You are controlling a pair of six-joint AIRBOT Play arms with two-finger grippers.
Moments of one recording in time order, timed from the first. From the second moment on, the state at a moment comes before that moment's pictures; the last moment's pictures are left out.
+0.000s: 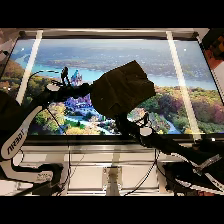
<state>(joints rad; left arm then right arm) -0.14 -1.54 1.04 0.42 -0.63 -1.07 0.86 -1.22 0.55 0.22 -0.11 1.71</state>
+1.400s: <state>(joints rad) -0.28 -1.33 1.05 0.31 -0.34 -1.01 0.52 -1.06 0.59 0.12 -0.08 1.43</state>
